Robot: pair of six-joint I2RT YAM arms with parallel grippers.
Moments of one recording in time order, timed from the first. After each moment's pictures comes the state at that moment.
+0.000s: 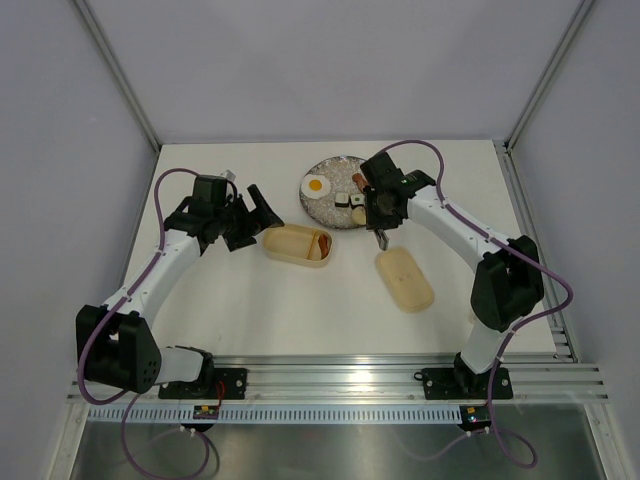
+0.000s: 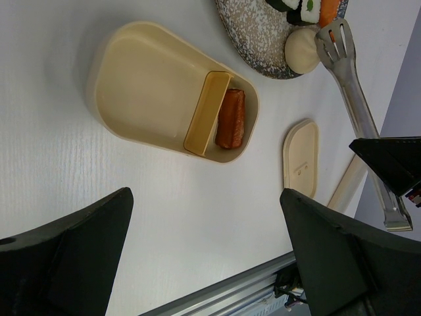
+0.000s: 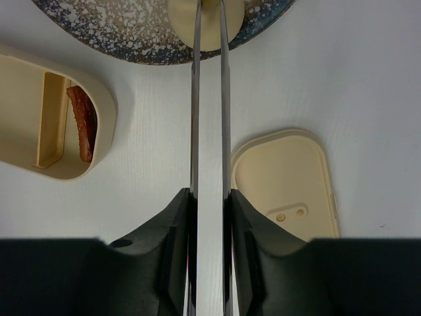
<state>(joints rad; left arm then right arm) -0.22 1.32 1.04 -0.53 0.30 -0.71 0.54 1.76 1.52 -0.83 0.16 0.43</state>
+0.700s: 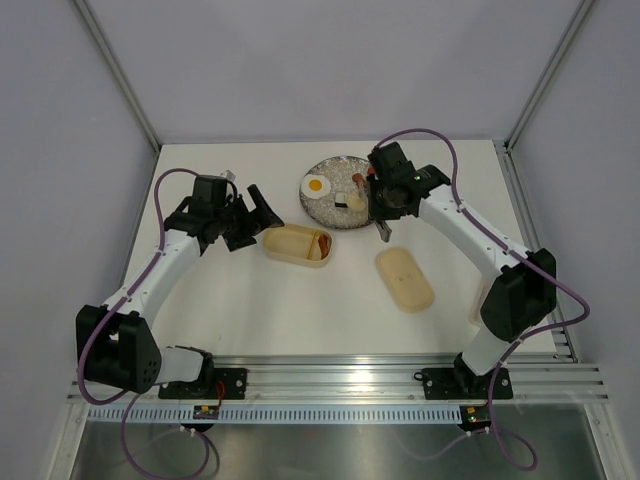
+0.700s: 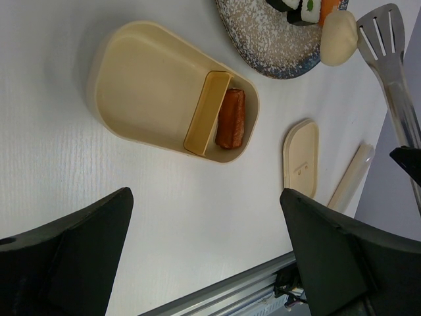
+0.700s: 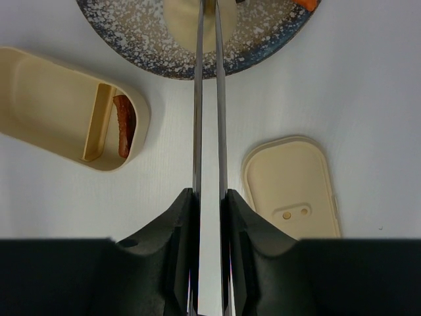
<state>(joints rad) -0.22 1.32 1.04 -0.53 0.30 -0.71 0.54 1.68 1.56 -0.84 0.14 0.43</state>
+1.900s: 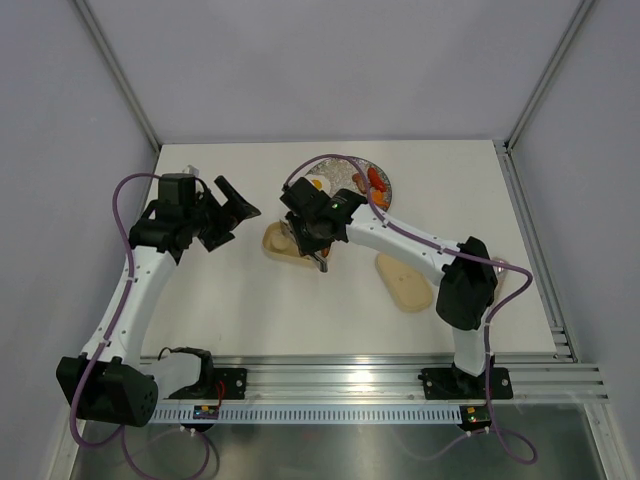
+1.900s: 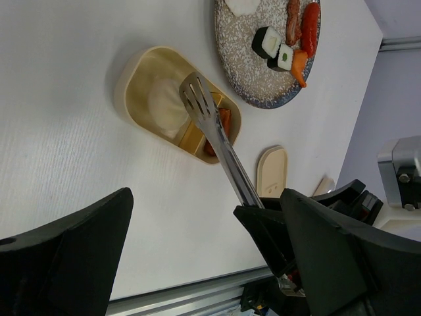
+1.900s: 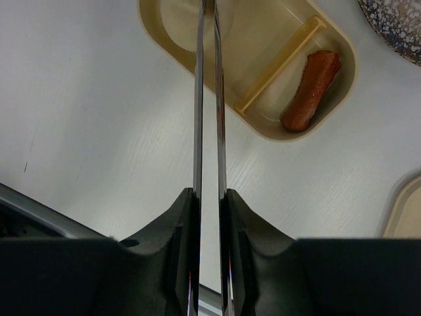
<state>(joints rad) -0.12 1.14 1.11 -0.71 0.25 -0.80 0.93 1.93 1.79 -0.87 0.11 0.46</state>
